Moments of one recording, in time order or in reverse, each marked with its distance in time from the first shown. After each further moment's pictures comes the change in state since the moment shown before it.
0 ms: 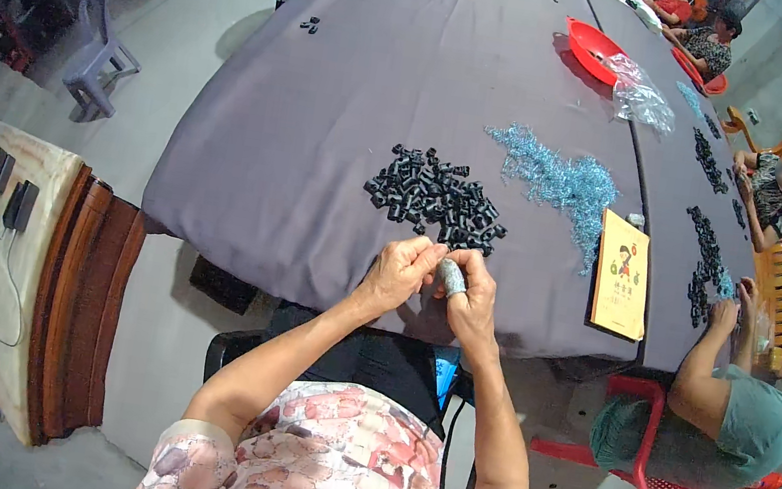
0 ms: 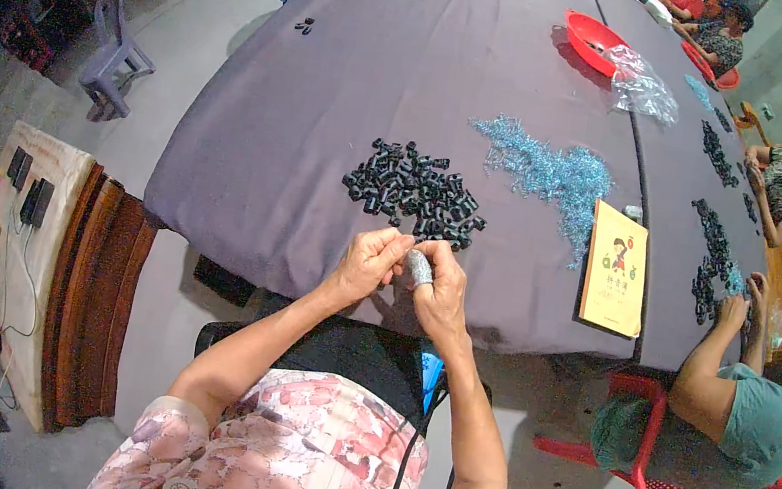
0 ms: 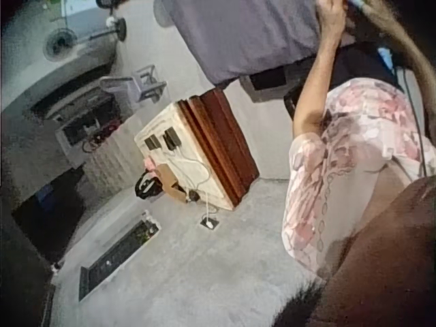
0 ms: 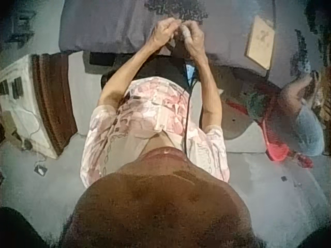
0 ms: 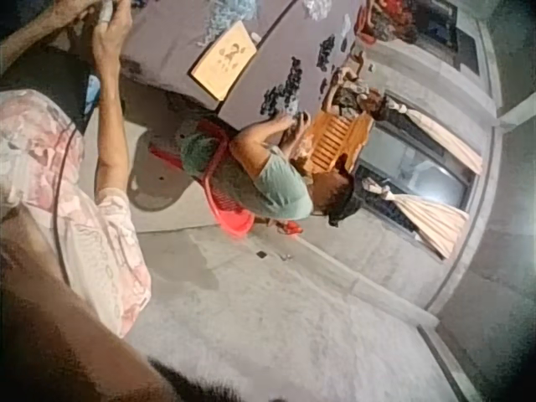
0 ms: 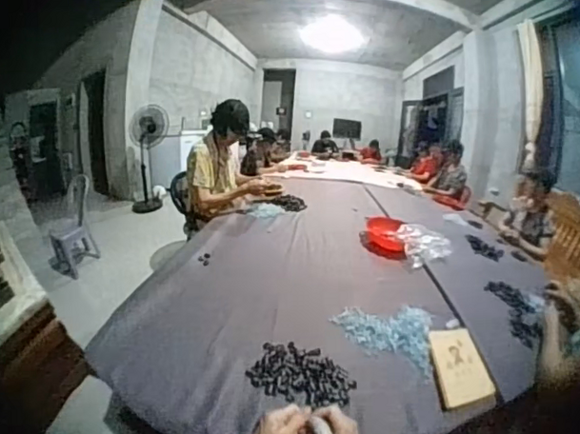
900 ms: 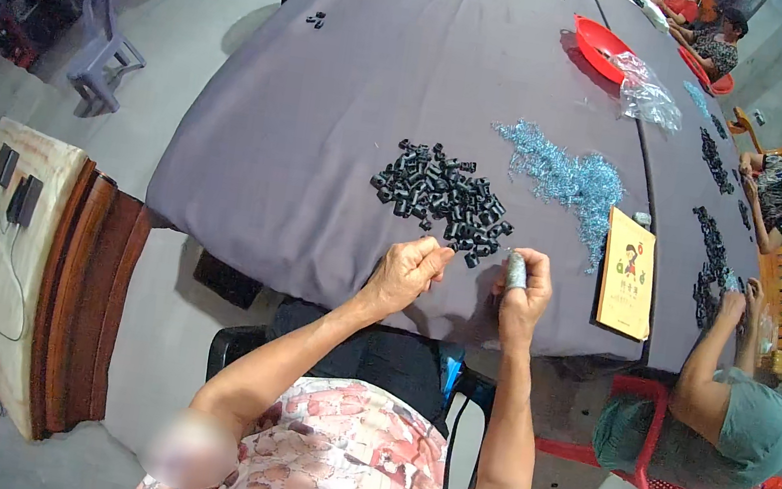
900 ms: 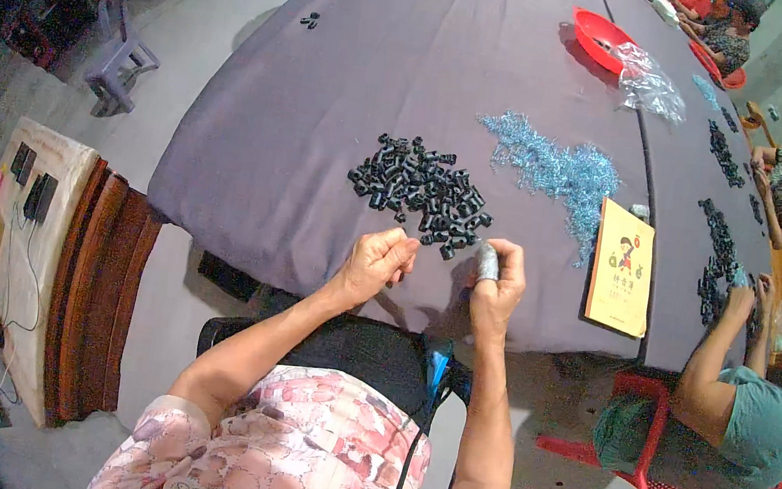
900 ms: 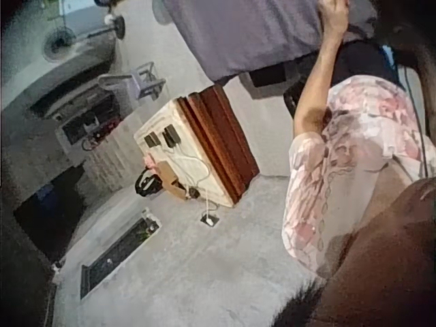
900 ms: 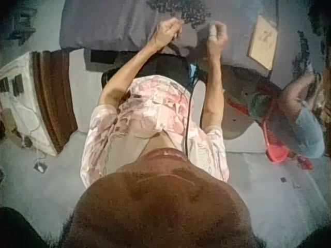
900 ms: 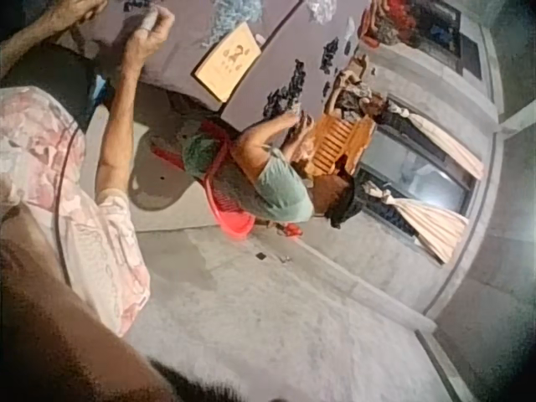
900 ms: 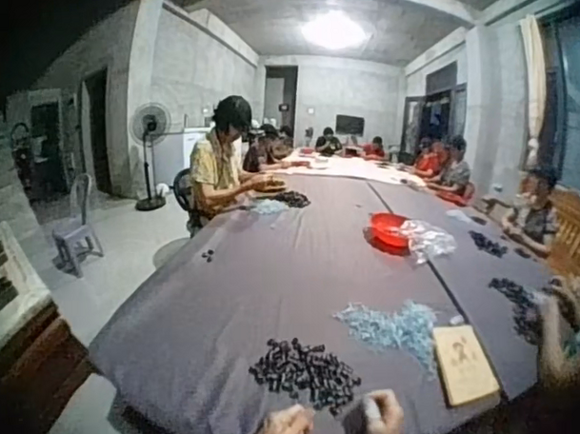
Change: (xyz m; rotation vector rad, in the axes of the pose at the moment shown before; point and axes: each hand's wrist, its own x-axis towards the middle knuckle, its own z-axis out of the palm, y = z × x) left_hand -0.007 0.001 0.001 0.009 -0.026 0.030; right_hand 0.003 0.016 -0.036 0.226 0.362 0.019
